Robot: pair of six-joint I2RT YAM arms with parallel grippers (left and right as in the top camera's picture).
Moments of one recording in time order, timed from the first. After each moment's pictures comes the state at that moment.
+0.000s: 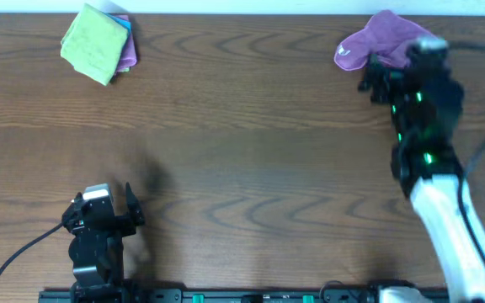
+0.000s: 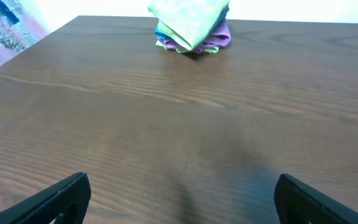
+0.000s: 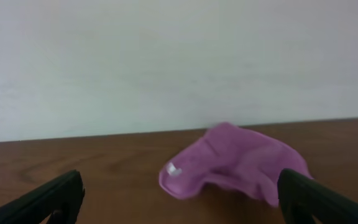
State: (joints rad) left arm 0.10 0.01 0.14 -0.47 -0.13 0.01; right arm 0.01 1.34 0.93 0.19 0.05 0.09
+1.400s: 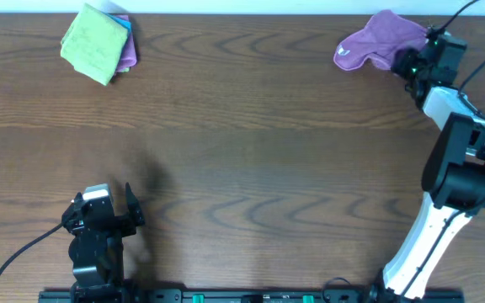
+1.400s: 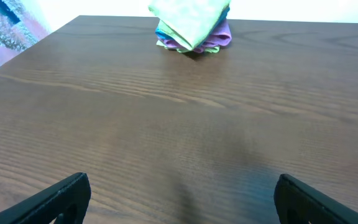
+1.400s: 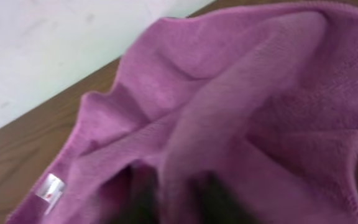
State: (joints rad) left arm 0.10 0.01 0.14 -0.47 -0.13 0.01; right arm -0.28 2.30 1.56 0.12 -0.25 0.36
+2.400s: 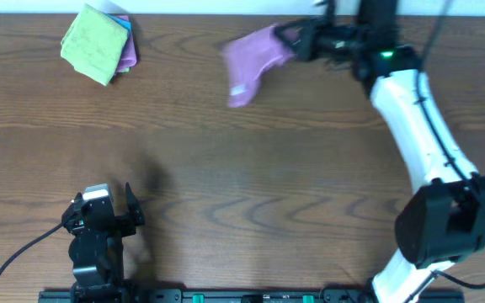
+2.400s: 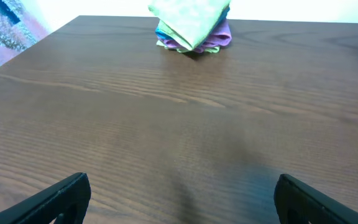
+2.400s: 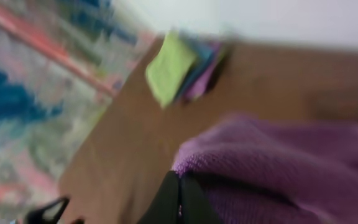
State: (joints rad) left arm 0.10 0.01 0.14 -0.47 -0.13 0.01; right arm 0.22 1.88 1.67 -0.37 -0.86 0.32
